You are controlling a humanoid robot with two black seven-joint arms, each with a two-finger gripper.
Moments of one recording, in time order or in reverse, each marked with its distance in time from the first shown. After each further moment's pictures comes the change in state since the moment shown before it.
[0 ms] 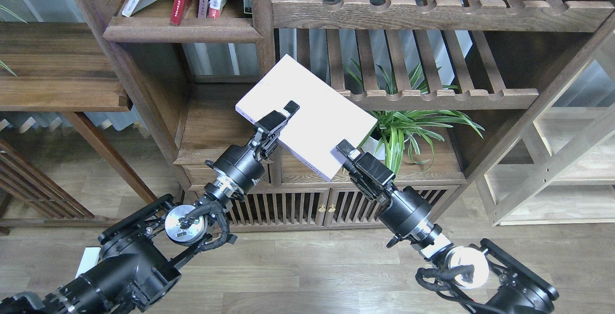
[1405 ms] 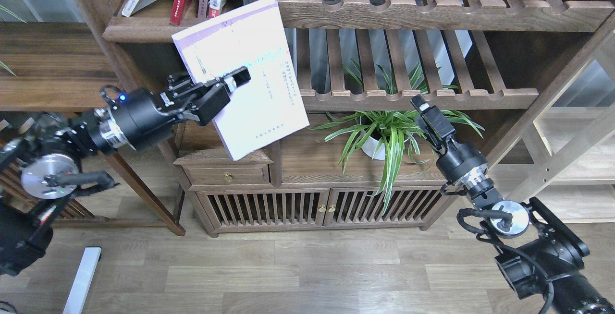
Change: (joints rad) left arm 0.032 0.452 -0.414 -0.536 0.723 0.000 0.296; right arm 0.199 -0.027 0.260 -0.412 -0.085 0.000 -0.001
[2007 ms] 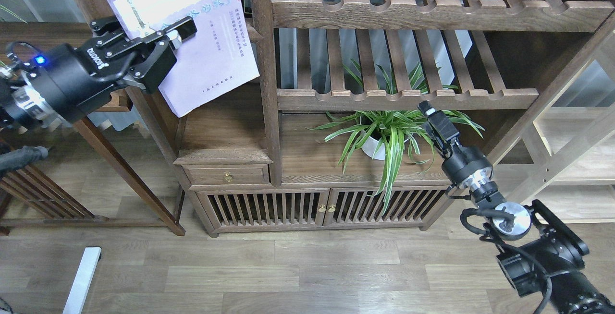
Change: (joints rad) left arm 0.099 -0.018 -0.365 -0.192 0.191 0.000 0.168; right arm 0.040 0.007 0.004 -0.106 0.004 0.000 0.006
